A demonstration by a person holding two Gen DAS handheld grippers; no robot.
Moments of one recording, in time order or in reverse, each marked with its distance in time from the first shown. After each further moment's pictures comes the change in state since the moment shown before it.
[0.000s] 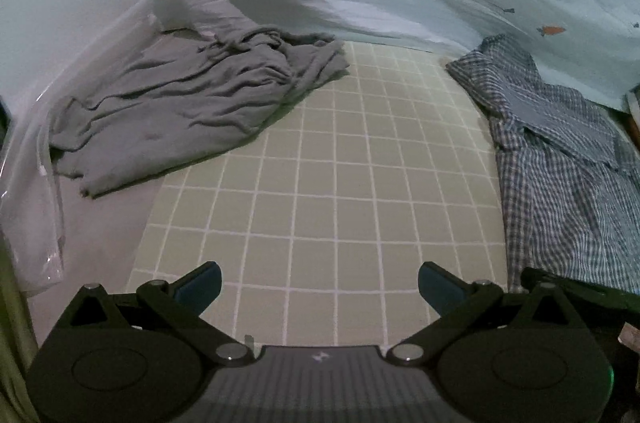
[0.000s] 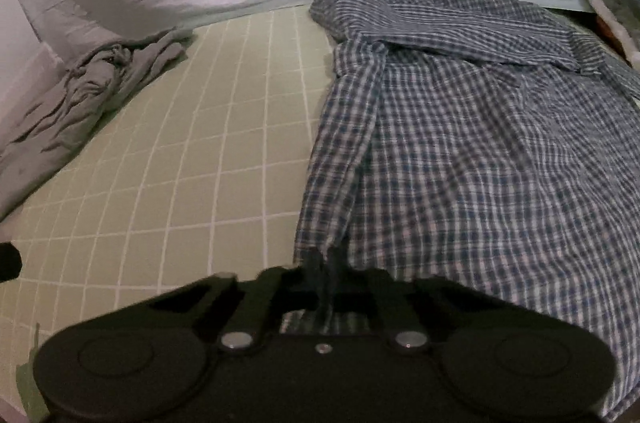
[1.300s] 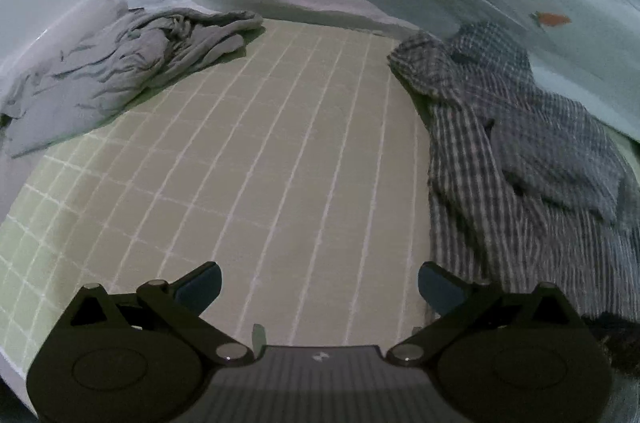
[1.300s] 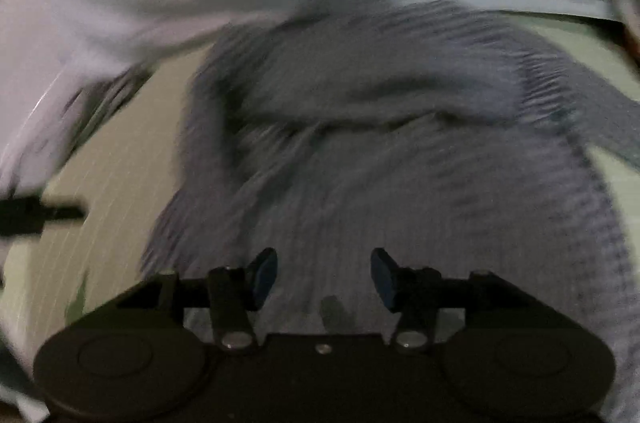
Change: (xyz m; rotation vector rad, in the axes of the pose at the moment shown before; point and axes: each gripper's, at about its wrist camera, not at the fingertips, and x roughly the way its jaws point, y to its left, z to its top) left arm 0.077 -0.236 0.040 -0.181 0.057 0.137; right arm 0.029 -0.299 0.134 -0.088 0.041 0.226
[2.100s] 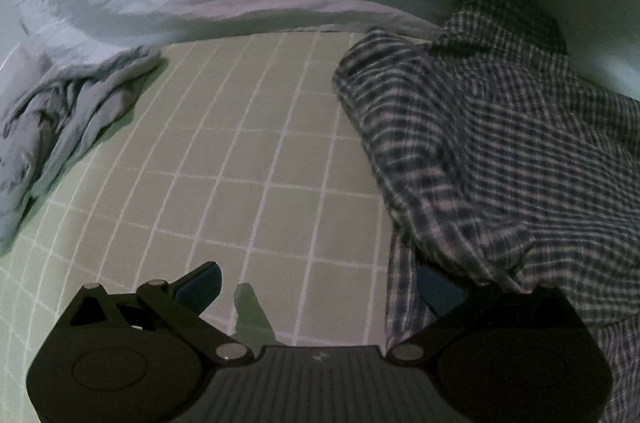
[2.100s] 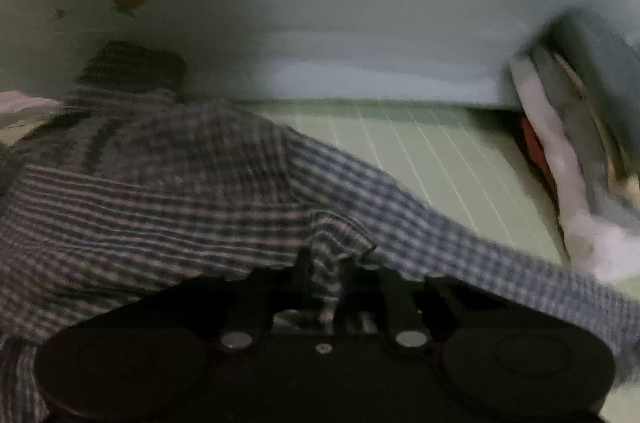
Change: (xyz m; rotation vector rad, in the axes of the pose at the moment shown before) left arm 0.134 -0.094 0.105 0.153 0.060 0.080; right arm 0.068 -0.108 0.123 -0.119 -0.164 -0.389
